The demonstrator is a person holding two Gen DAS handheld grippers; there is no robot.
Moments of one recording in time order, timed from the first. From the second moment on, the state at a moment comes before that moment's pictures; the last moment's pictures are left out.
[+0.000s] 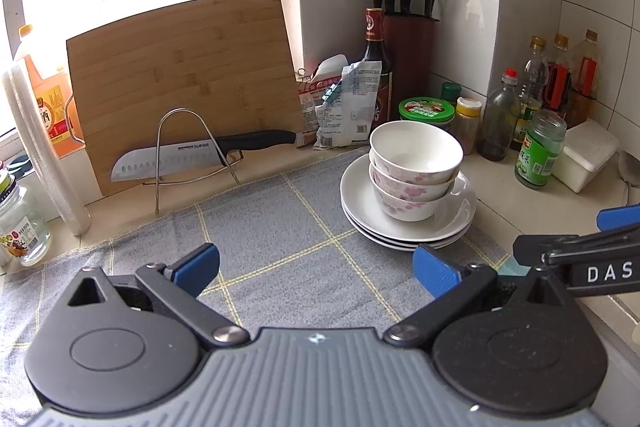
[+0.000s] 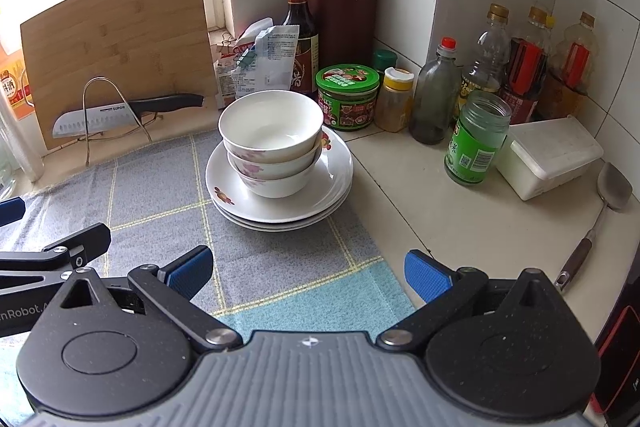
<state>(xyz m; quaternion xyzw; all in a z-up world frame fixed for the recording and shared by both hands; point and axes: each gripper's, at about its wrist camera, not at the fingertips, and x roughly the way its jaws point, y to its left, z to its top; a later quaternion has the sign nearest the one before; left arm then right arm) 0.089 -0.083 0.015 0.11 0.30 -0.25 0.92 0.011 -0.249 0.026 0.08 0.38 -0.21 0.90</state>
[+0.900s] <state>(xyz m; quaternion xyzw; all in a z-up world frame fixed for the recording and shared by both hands) 0.087 -0.086 0.015 0.11 0.30 -0.25 0.91 0.008 -0.252 0.030 0.09 0.37 -0.22 0.90</state>
